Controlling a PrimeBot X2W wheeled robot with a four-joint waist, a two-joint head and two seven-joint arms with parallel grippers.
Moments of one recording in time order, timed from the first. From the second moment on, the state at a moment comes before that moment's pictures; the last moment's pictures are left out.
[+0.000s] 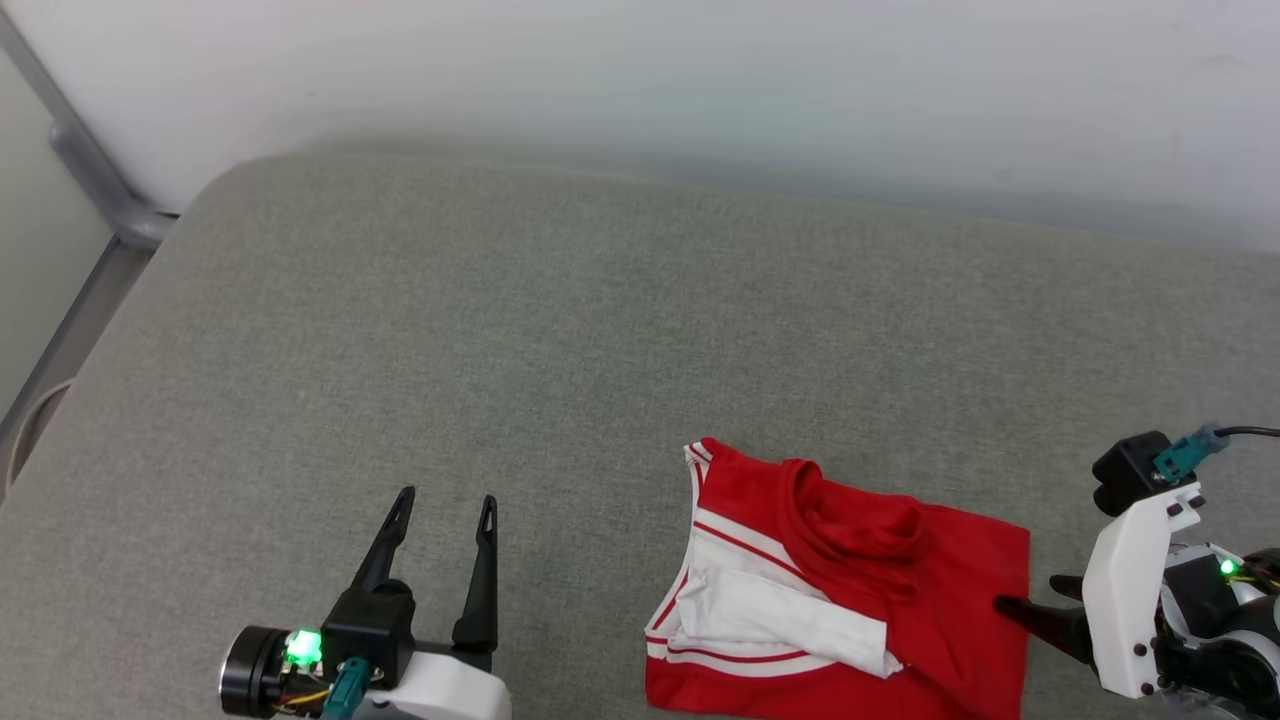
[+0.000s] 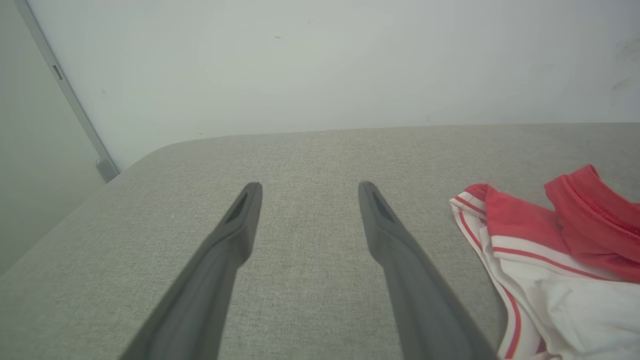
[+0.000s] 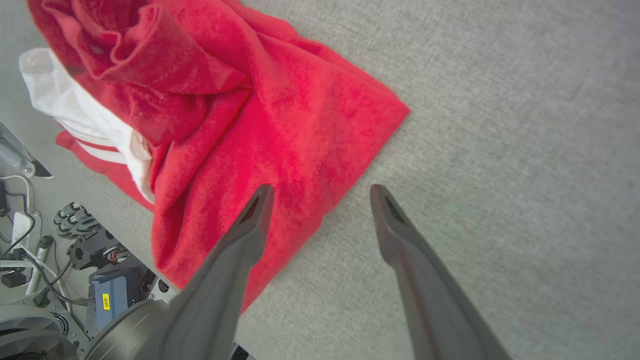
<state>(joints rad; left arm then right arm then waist) 0.02 0.08 -0.14 0.10 -0.03 0.04 -0.26 -0.24 -0.58 0.36 0.14 0.80 0.13 0.82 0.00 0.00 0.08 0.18</state>
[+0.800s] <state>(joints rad) -0.04 0.07 -0.16 0.12 -0.03 0.03 -0.26 -0.27 -0.55 0.49 0.29 0.84 0.13 0.56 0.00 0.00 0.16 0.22</state>
